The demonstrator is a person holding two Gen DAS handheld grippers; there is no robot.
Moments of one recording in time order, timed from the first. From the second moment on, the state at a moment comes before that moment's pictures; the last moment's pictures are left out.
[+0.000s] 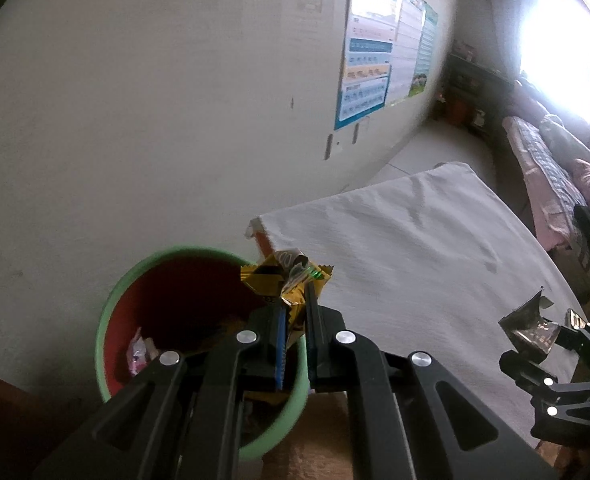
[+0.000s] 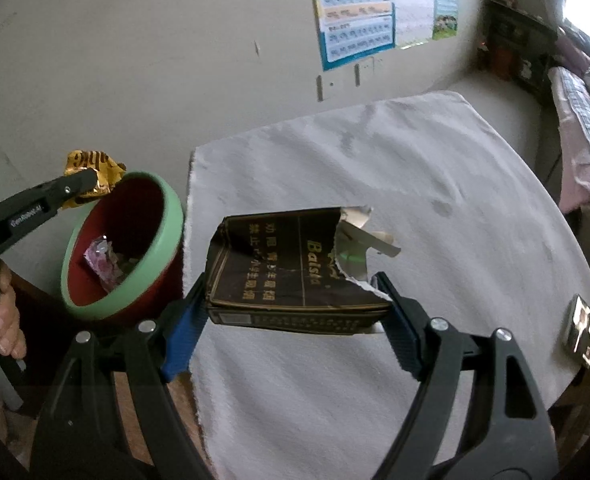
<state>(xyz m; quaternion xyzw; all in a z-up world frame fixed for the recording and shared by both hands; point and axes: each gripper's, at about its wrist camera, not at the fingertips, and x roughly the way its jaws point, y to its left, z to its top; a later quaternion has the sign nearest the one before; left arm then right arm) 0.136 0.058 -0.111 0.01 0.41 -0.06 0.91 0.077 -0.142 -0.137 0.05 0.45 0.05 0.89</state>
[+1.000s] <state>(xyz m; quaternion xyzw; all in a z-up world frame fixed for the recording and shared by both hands) 0.145 0.127 -0.128 -0.02 0.42 0.03 0.91 0.126 -0.052 -0.122 0.00 0.44 0.14 0.88</state>
